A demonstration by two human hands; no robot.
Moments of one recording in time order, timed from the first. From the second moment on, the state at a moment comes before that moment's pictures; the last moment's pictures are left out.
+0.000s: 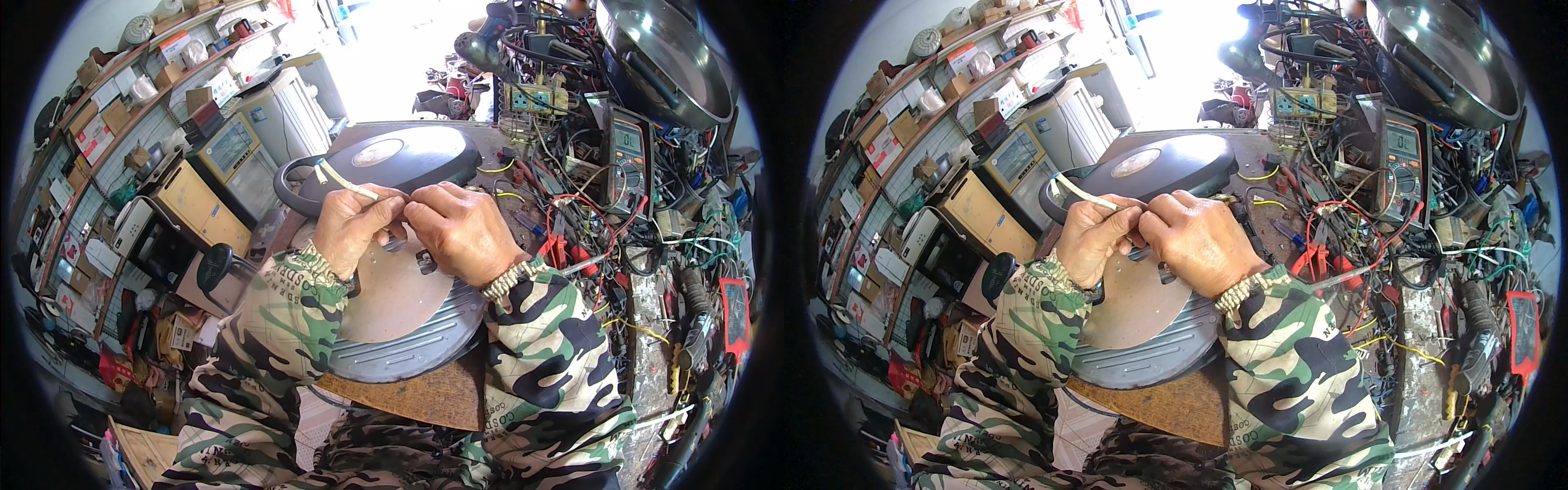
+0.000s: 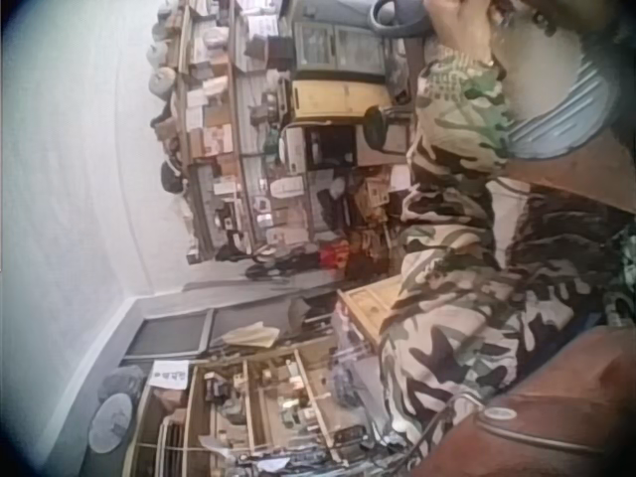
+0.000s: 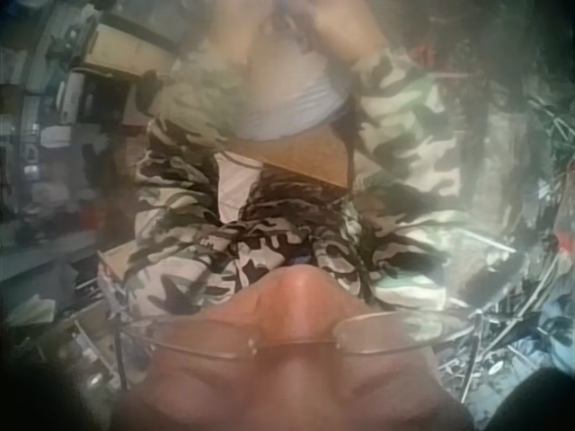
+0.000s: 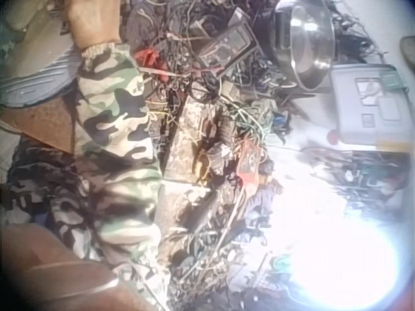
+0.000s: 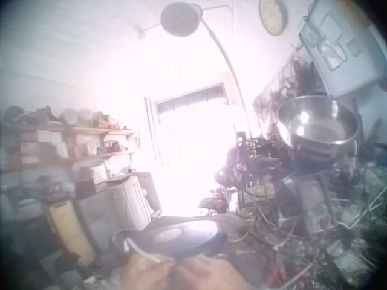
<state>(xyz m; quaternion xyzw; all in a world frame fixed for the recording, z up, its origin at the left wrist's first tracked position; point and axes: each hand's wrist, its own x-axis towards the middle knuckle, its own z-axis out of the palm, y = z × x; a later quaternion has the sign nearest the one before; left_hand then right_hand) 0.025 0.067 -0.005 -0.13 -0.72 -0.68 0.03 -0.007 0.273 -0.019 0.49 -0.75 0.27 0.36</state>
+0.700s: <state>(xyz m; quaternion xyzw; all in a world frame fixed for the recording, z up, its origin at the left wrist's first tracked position) 0.029 0.067 -0.009 -0.17 -0.78 -0.60 0.04 -0.022 0.271 -0.022 0.31 -0.73 0.61 0.05</state>
